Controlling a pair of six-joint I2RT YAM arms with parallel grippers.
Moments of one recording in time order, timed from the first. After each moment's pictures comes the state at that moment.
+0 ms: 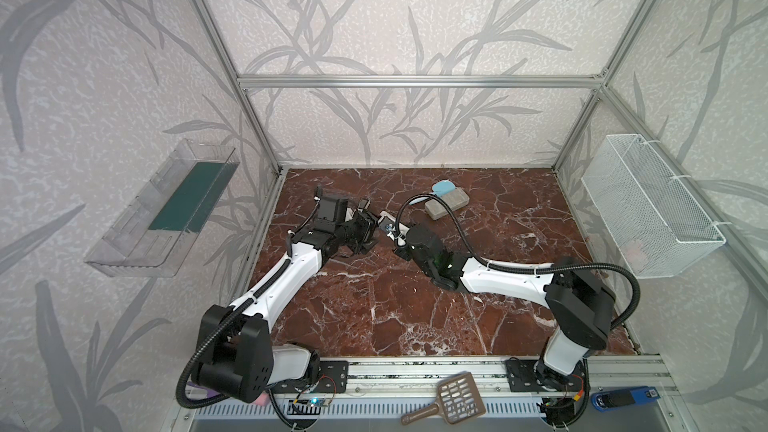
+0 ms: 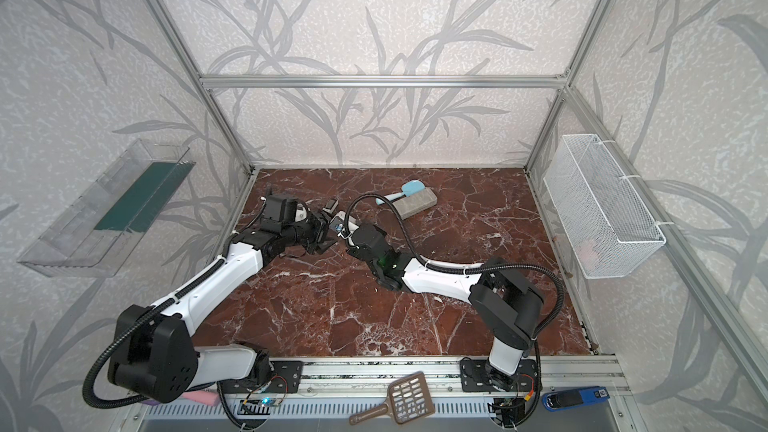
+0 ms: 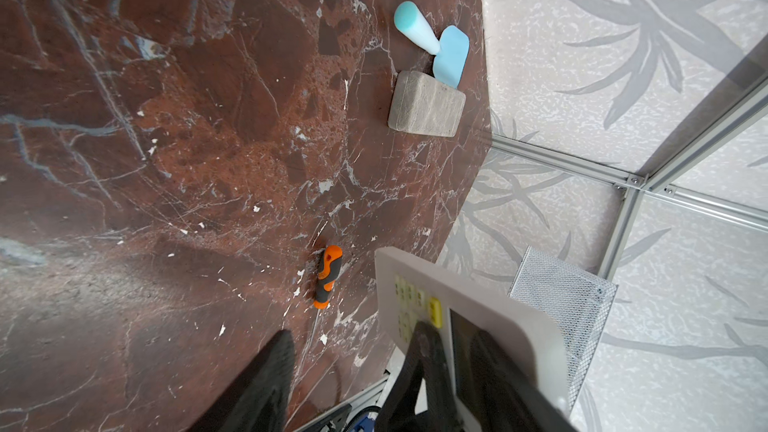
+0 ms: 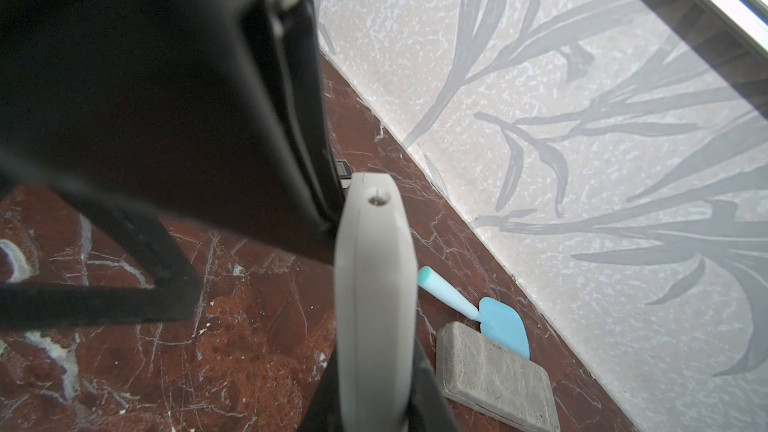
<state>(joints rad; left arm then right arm) -0.23 1.31 0.92 -0.32 0.52 -1.32 0.99 1.73 1.08 0.30 0.44 -0.41</state>
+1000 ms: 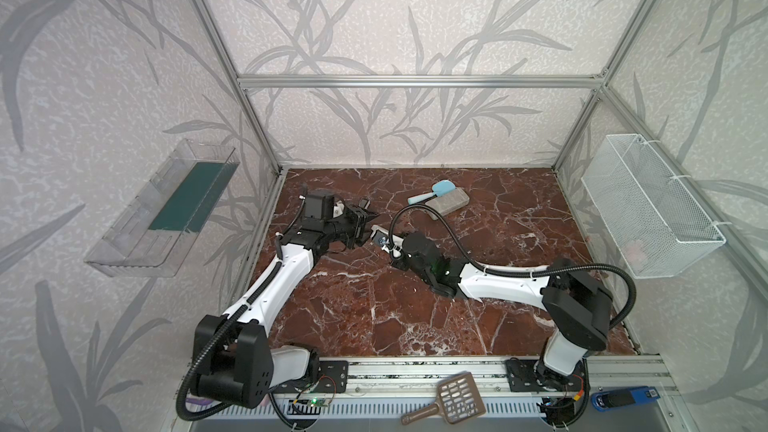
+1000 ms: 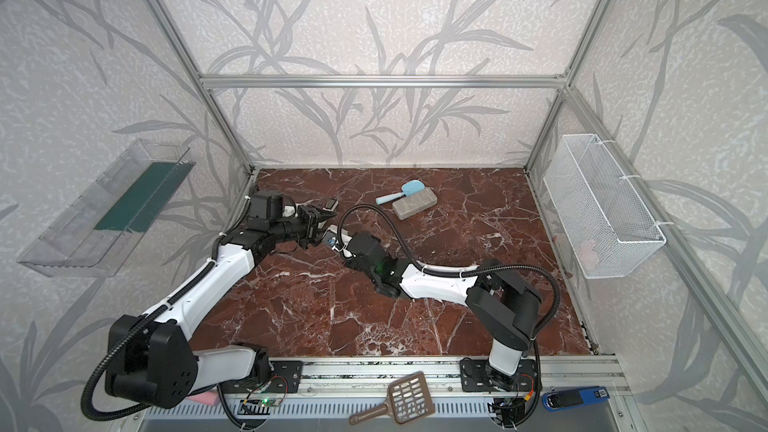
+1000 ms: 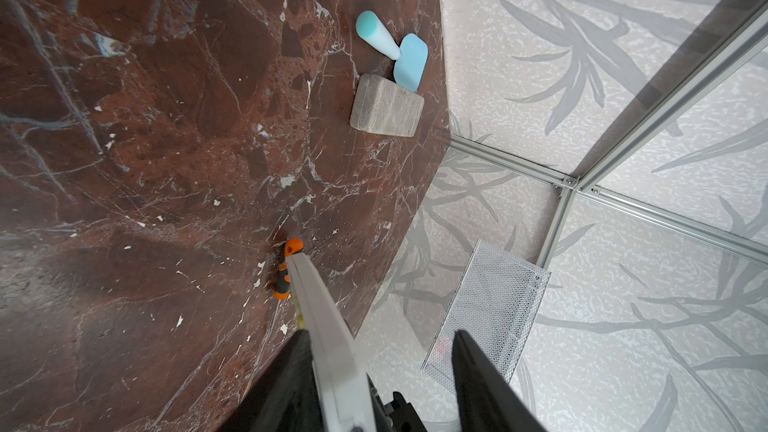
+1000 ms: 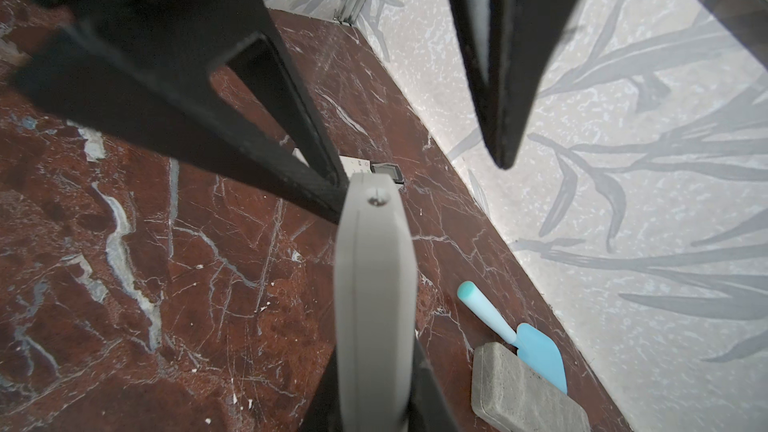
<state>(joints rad) -0.18 1.29 0.93 -0.29 0.62 -1.37 1.03 1.75 1.05 0.31 0.36 -0.46</state>
